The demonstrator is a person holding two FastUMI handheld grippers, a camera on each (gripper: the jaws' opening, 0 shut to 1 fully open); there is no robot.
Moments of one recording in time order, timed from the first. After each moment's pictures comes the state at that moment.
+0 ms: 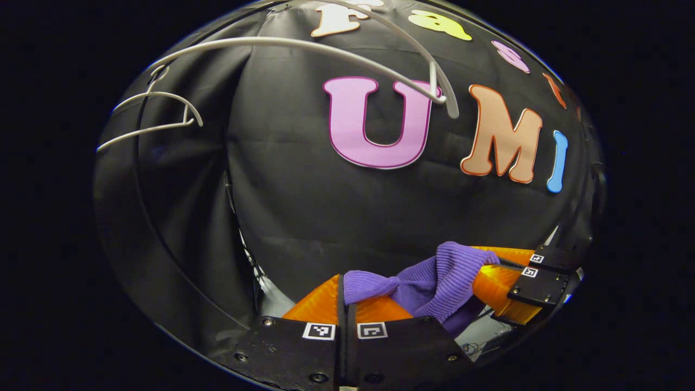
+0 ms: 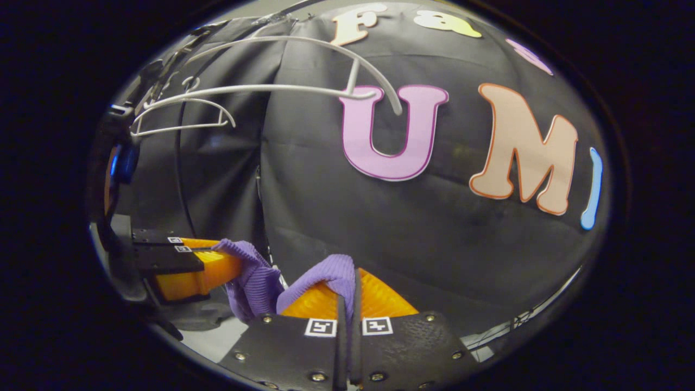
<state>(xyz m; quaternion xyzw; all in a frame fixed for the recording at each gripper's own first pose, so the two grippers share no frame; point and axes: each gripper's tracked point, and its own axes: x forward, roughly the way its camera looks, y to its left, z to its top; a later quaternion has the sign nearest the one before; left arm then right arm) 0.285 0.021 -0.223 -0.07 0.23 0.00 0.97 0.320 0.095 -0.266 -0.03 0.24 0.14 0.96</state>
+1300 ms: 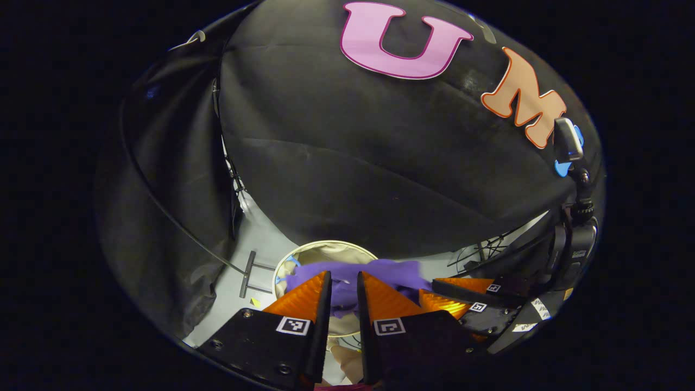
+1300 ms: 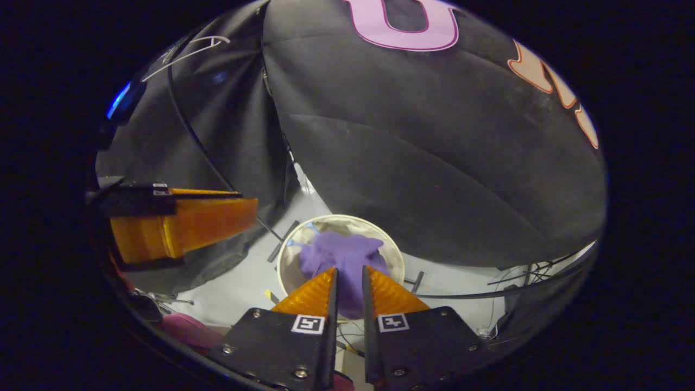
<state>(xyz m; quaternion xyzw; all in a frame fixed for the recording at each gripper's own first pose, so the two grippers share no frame) 0.249 -0.030 -0.308 -0.14 0.44 -0.02 0.89 0.230 0.101 -0.407 -0.05 0.50 0.19 0.84</state>
